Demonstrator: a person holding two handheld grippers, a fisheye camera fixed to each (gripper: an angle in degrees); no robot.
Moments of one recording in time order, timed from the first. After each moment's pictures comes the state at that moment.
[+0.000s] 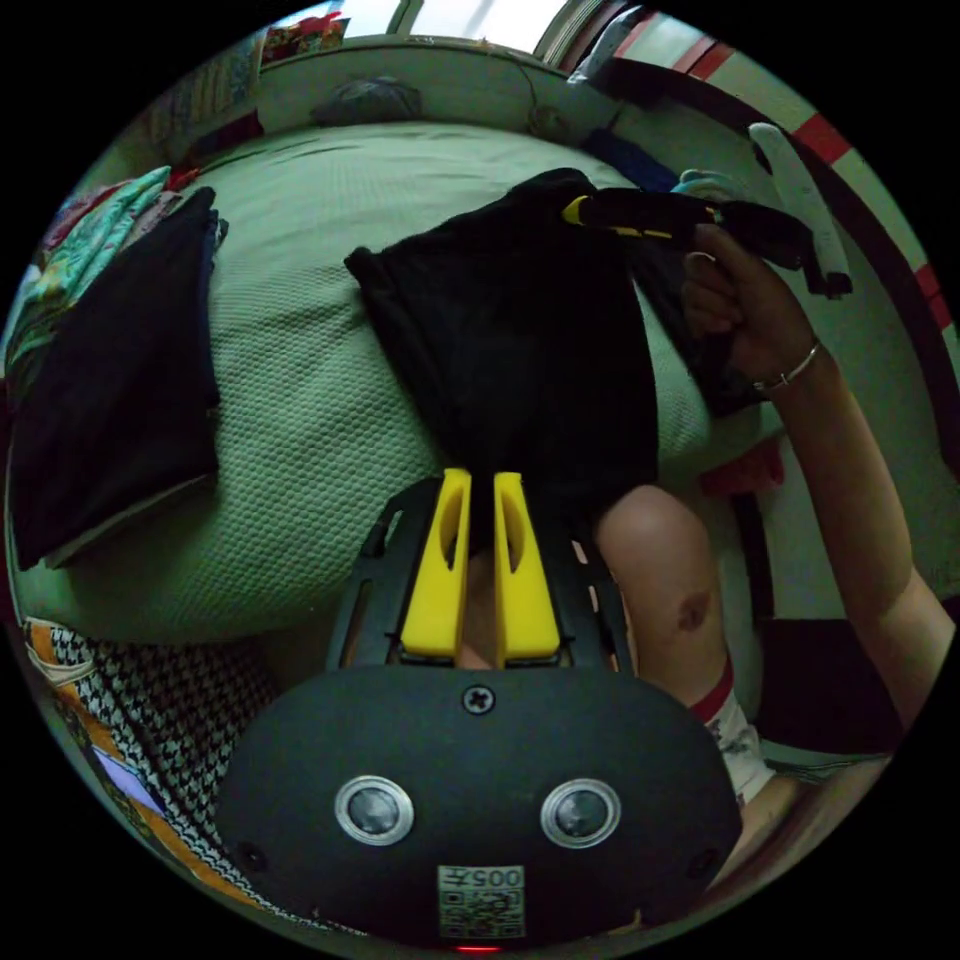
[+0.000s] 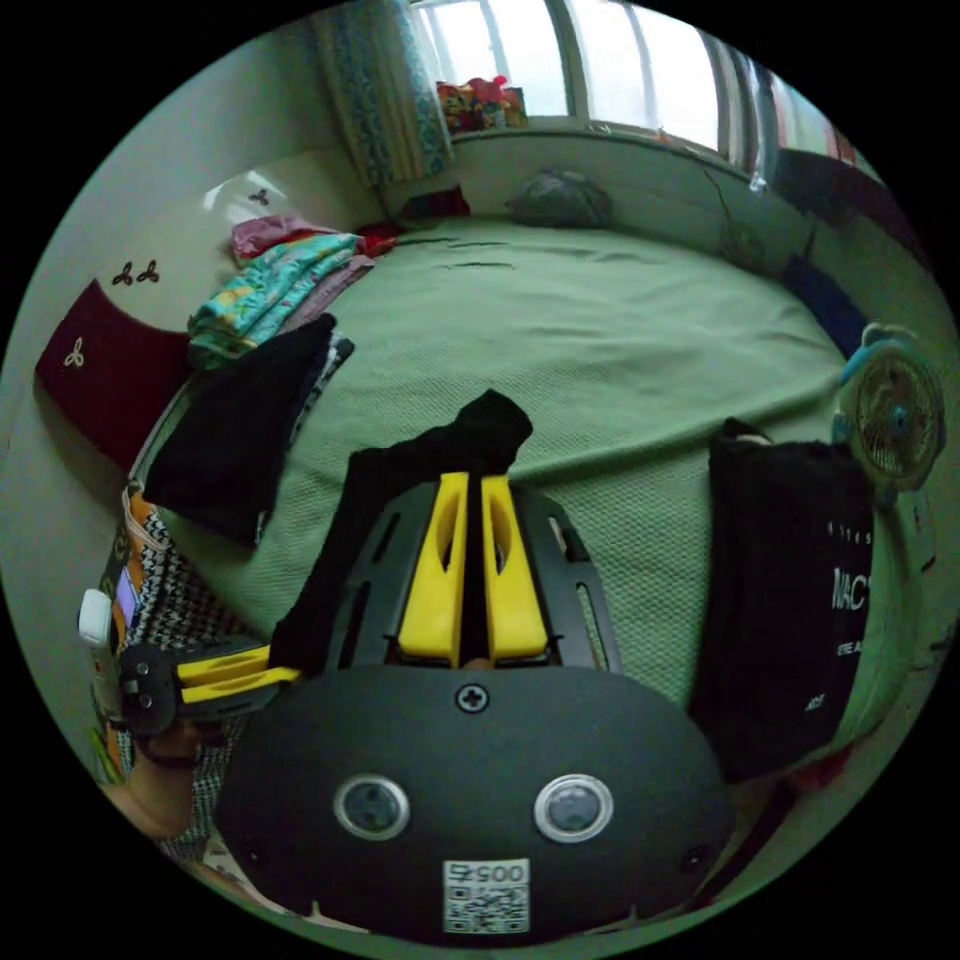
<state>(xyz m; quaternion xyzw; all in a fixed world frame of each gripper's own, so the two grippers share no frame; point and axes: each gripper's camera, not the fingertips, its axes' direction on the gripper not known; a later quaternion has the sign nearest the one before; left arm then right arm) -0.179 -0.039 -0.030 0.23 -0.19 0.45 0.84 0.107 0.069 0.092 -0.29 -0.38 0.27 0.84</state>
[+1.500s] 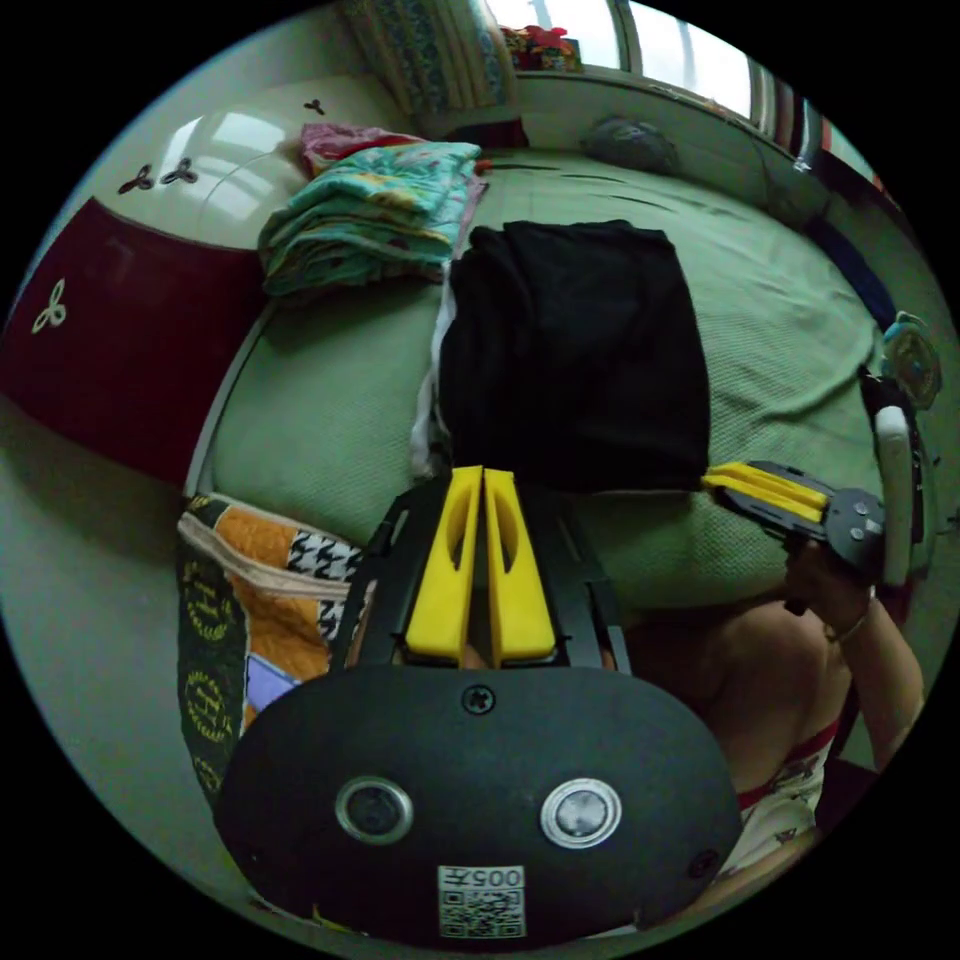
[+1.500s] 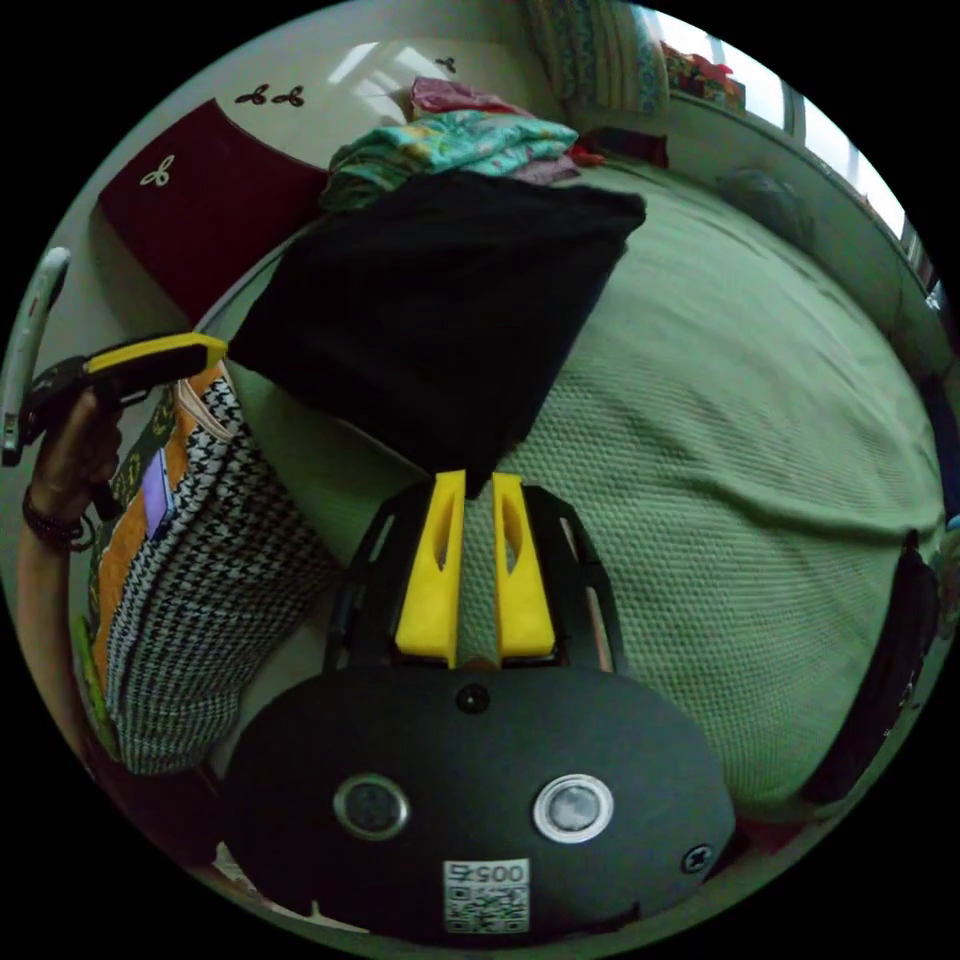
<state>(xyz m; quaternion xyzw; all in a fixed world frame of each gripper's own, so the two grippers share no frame) -0.219 -0.073 -0.258 0.37 -0.33 0.23 0.84 -0.118 -0.037 0.004 -0.28 -0.50 0.14 0.81</state>
